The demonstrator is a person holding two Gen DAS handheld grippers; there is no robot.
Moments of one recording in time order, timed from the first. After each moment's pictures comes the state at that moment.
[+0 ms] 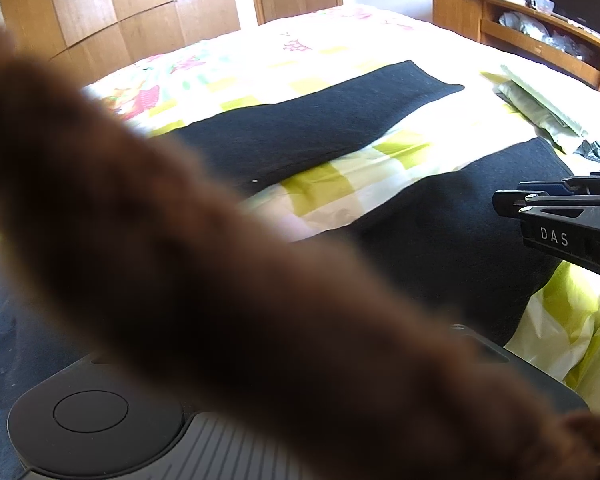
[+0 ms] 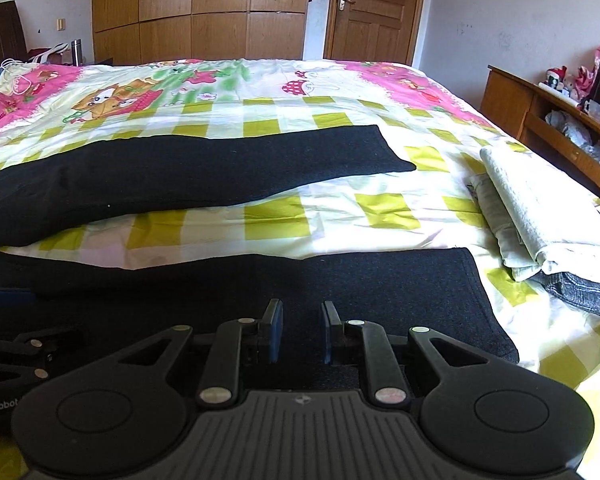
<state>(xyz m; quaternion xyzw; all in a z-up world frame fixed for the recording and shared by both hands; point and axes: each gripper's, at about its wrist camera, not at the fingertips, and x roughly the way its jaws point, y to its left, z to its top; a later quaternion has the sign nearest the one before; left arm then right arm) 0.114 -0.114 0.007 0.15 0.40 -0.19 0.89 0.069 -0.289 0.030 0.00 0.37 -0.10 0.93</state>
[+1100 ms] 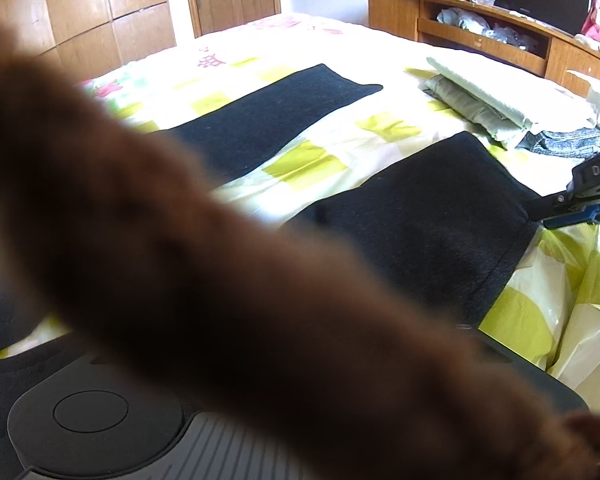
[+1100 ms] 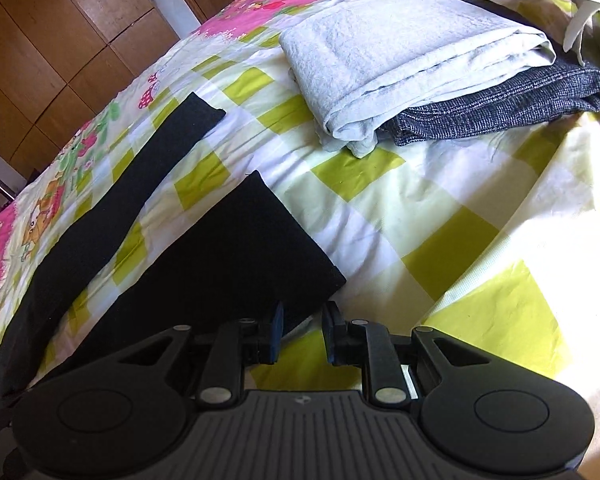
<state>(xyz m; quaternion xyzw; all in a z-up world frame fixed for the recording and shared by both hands) 0.120 -0.184 -0.011 0.15 0.38 -0.27 0.87 0.022 -0.461 0.017 0.30 0.41 -0.14 0.85</state>
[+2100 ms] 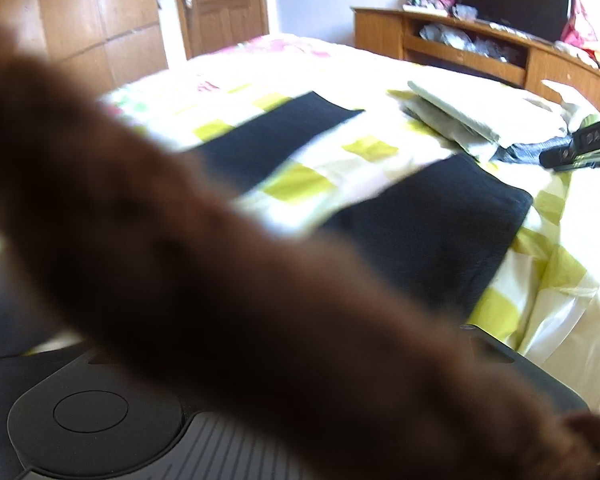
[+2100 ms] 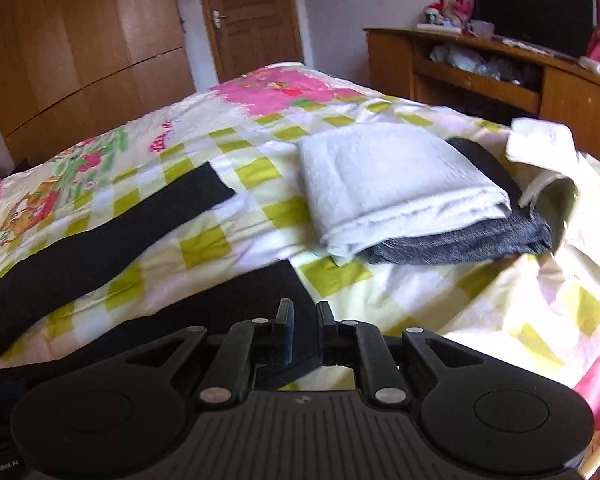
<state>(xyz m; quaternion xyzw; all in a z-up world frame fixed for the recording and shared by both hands) 0.095 -0.146 0.021 0.14 0.35 -0.28 0.88 0.007 -0.421 0.087 0.13 0.33 -0.18 0.92</state>
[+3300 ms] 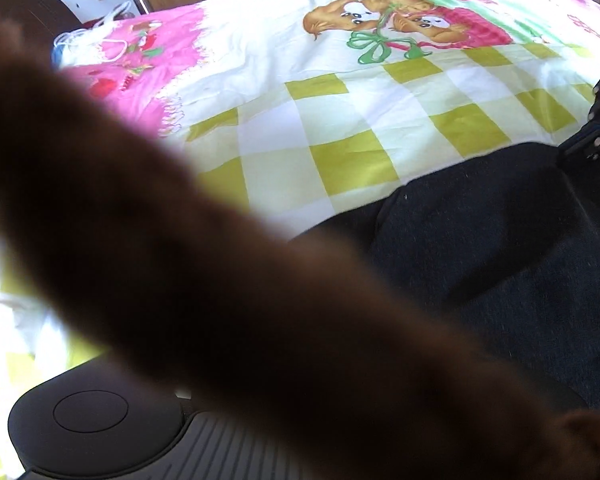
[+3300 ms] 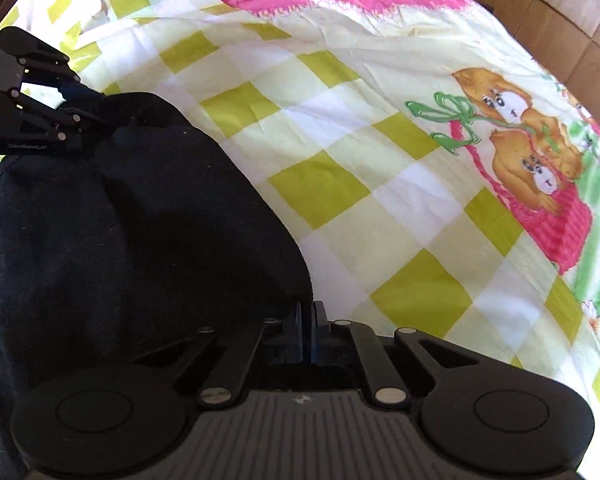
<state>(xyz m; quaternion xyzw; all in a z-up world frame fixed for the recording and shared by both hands) 0.327 0.273 0.003 0.16 0.47 -0.02 0.87 0.372 0.039 0.023 -0.28 0.42 0.36 0.78</state>
